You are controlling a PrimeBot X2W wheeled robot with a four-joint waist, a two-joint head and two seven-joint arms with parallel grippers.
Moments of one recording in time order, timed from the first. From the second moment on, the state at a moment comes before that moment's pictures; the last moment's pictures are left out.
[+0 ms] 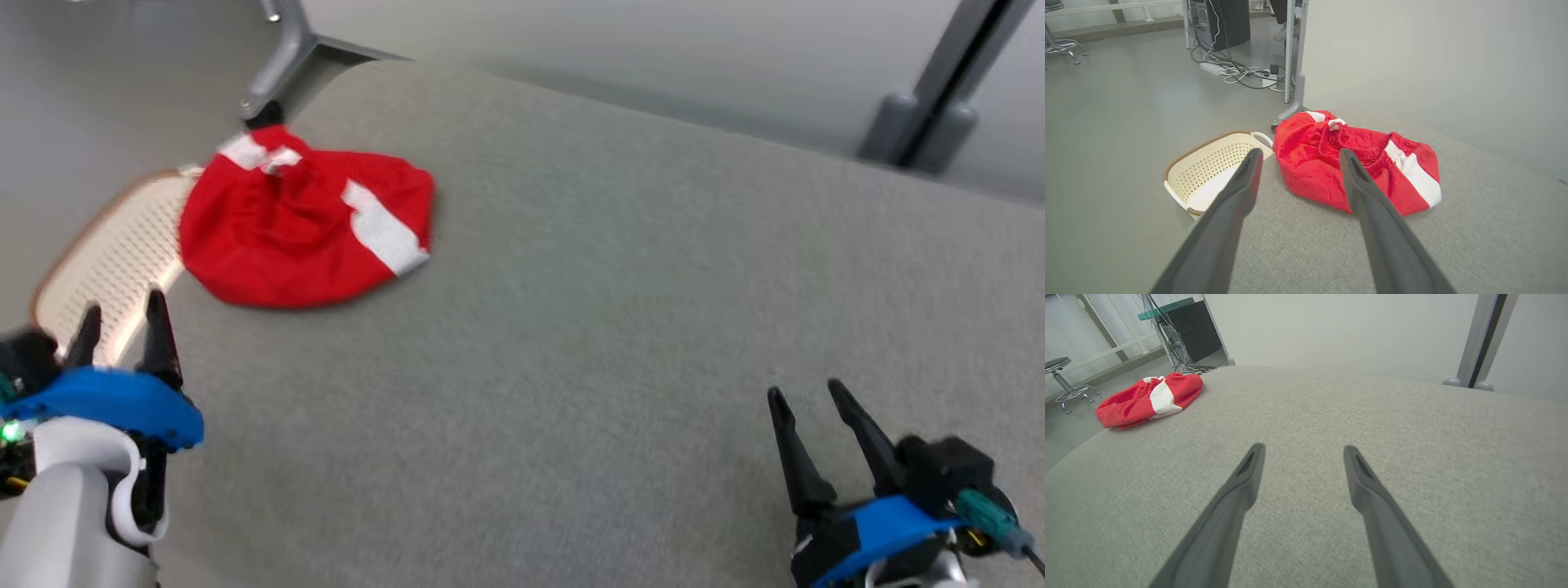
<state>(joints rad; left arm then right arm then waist) -0.34 0.30 -0.01 0.46 -0.49 -0.01 -0.02 -0.01 -0.06 0.02 0.08 0.17 0.13 -0.05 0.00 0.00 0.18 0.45</state>
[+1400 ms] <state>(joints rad) -0.82 0.43 0.04 0.81 -0.63 -0.04 0.23 -0.11 -0.09 0.09 0.00 0.14 0.13 -0.14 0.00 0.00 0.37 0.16</state>
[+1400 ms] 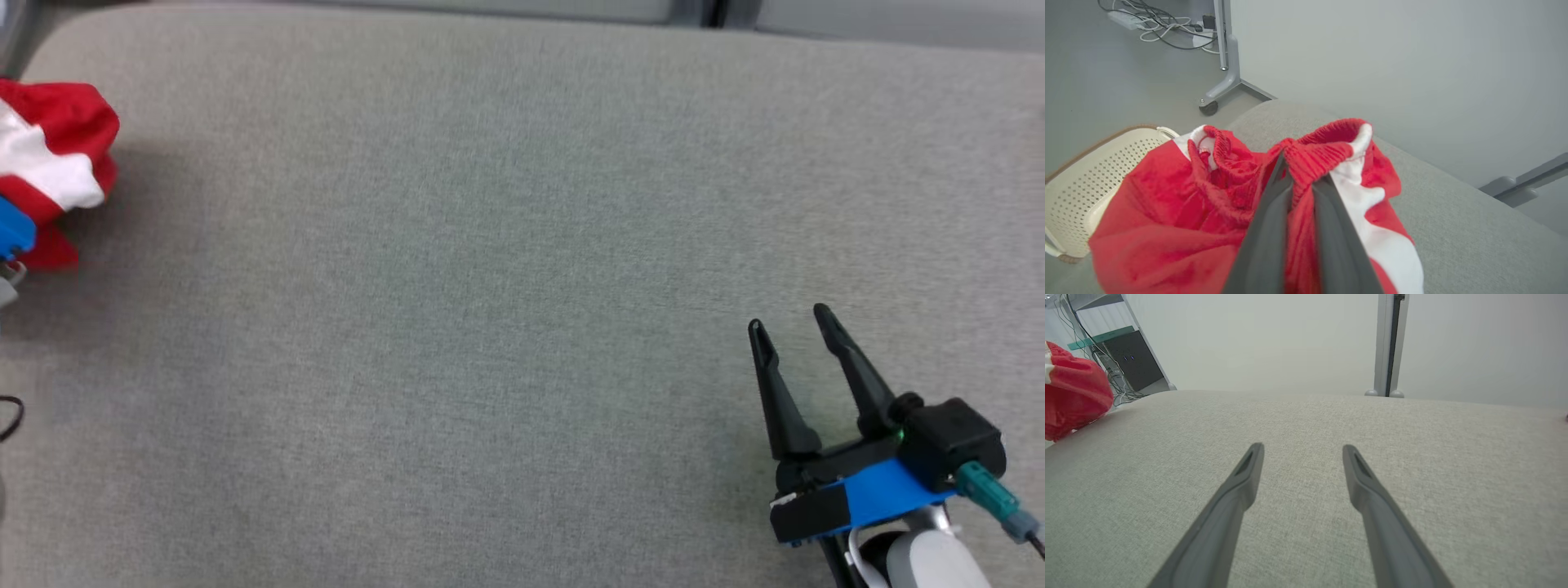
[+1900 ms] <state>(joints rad) -0.87 0.40 -0.15 0.26 -0.59 -0.09 0.42 -0.09 -0.05 0.13 0.20 0.24 0.13 -0.23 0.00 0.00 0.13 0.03</state>
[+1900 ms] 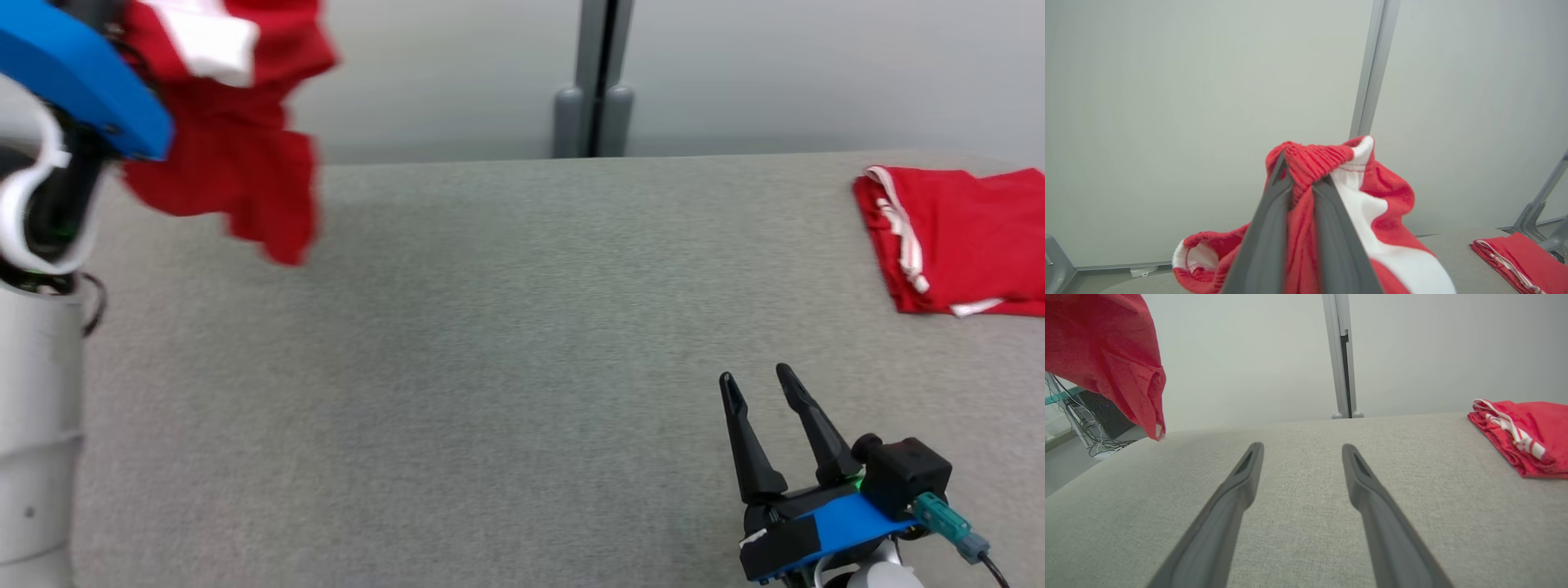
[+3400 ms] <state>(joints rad) -0.22 0.16 -0.39 0.38 -0.68 -0.11 -0.05 -0.07 -0.05 0.07 0.21 0.26 0.13 -0.24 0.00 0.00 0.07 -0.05</state>
